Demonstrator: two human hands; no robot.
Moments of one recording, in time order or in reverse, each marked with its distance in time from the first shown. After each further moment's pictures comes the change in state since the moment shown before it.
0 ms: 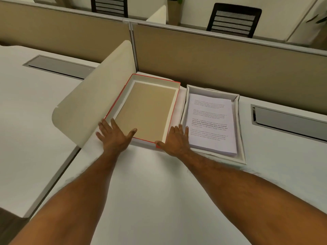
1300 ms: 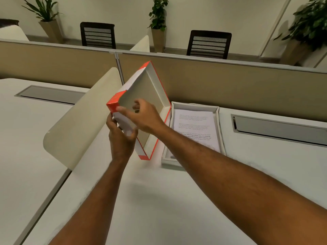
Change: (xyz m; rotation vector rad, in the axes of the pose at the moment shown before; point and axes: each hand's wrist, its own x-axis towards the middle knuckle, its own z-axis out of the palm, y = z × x) left_hand -0.069 0.115 -0.081 -0.831 0.343 0.329; right_hand -0.017 -0.082 -0.159 0.808 0.148 -0.175
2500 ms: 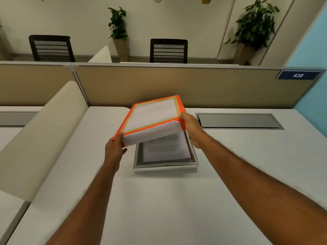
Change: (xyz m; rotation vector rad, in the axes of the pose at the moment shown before) left_hand -0.013 -0.005 0.082 -0.375 -0.370 -0.550; right_hand -0.074 0.127 -0.175 0.448 0.403 0.488
